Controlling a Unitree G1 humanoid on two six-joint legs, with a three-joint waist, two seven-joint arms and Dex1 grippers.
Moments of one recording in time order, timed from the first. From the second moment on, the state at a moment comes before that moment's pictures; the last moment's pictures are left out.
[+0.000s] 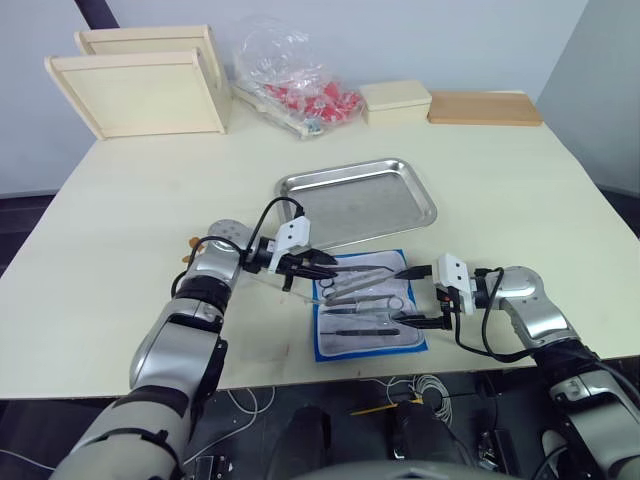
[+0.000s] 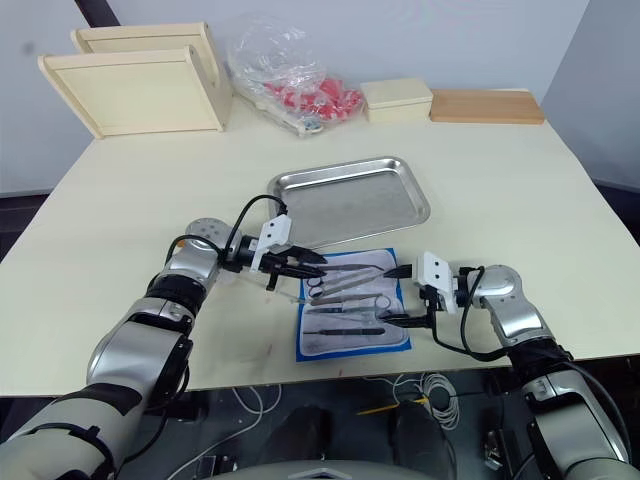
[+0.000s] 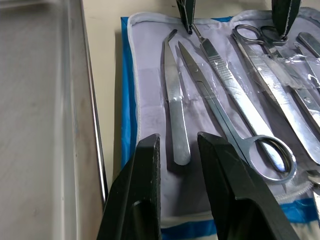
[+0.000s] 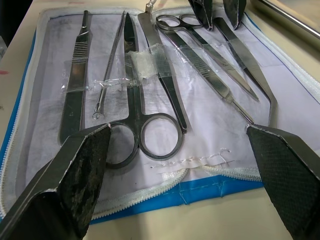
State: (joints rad) left arm -0.86 0.46 -0.20 1.01 -0.02 -0.31 -1.46; right arm -0.44 -0.48 0.26 0.40 0.17 -0.10 1.28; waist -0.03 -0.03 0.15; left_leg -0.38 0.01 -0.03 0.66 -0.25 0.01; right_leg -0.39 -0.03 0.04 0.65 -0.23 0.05
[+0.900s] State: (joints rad) left arm -0.85 0.48 -0.21 0.87 0.01 -0.14 -1.48; right arm -0.45 -0.49 0.28 0.33 0.14 0.04 1.26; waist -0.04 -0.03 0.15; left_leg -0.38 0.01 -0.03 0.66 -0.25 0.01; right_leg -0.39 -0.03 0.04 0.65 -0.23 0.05
